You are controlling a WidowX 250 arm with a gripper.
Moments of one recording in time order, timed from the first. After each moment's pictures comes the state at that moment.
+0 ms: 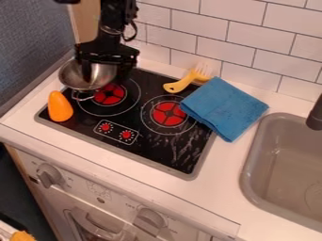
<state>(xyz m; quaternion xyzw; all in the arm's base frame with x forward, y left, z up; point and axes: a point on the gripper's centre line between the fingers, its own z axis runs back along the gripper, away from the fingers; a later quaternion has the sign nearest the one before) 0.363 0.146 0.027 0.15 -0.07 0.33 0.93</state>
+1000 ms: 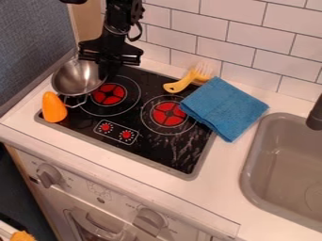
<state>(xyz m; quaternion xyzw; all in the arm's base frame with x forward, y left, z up) 0.366 0.141 0.028 0.16 -0.08 0.32 0.93</state>
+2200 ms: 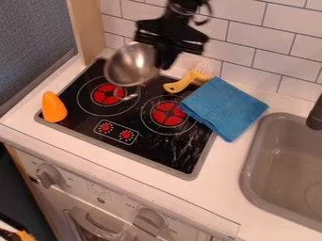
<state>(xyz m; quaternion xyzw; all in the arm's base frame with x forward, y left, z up) 0.372 0.018 0.086 0.15 -0.13 0.21 0.96</state>
